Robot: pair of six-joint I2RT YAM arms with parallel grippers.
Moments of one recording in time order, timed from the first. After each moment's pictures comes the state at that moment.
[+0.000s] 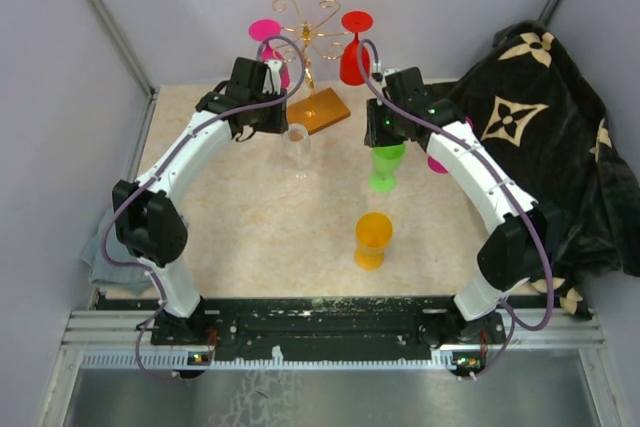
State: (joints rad) left arm -0.42 1.81 1.72 -0.65 0.04 -0.16; right arm 0.44 1.60 1.58 -0.77 -0.08 0.24
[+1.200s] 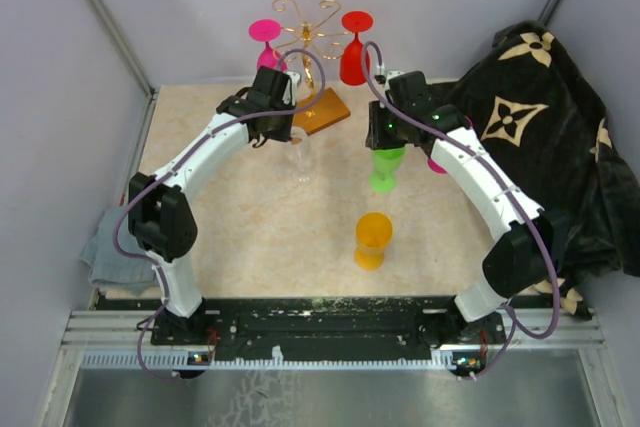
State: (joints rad) left arm -0.49 1.88 1.73 -0.68 -0.10 -0.12; right arm 0.44 1.55 1.53 -0.74 -0.08 0.25
